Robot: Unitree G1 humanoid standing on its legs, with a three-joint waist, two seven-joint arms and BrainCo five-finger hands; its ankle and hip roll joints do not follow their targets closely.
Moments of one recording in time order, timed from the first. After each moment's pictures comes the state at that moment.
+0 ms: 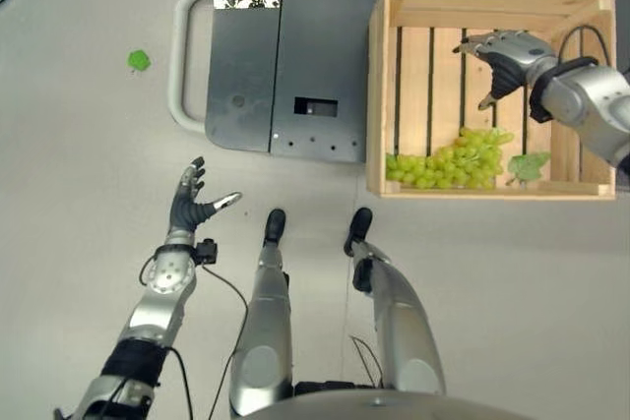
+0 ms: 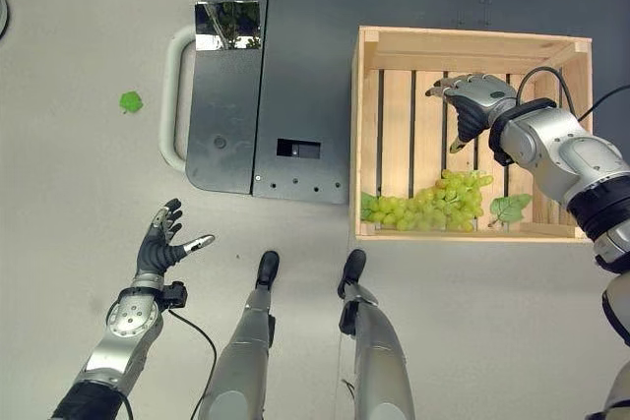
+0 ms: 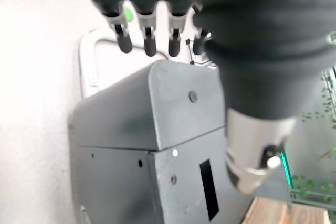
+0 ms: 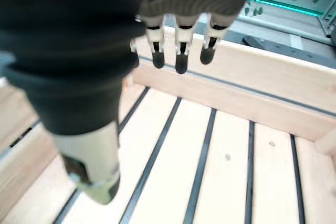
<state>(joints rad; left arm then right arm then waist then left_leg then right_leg) -0.09 0.49 -0.11 0.30 -0.25 -0.25 0.24 -1.21 -1.13 0.96 0.55 -0.42 -0.13 0.08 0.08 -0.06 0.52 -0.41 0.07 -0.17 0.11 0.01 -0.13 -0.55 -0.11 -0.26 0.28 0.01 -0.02</state>
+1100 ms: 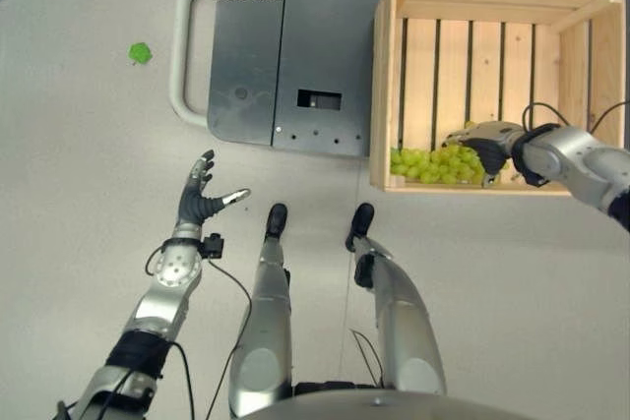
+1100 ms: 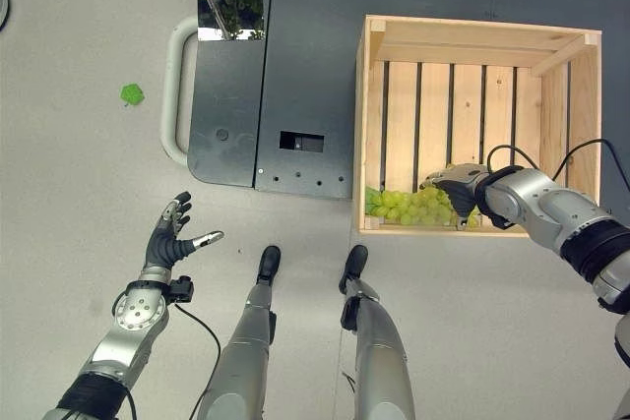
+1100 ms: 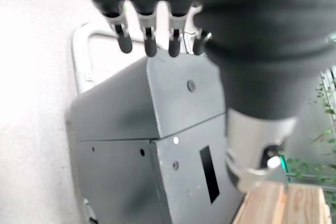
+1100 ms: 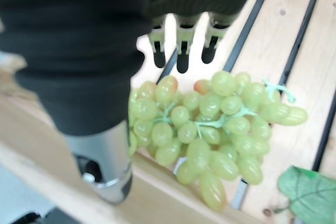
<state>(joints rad) -0.13 0.49 -0.15 0.30 -0.21 -0.26 0.24 -0.96 -1.14 0.98 0.46 -0.42 -0.17 0.29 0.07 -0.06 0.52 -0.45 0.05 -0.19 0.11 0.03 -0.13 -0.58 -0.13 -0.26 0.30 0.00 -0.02</state>
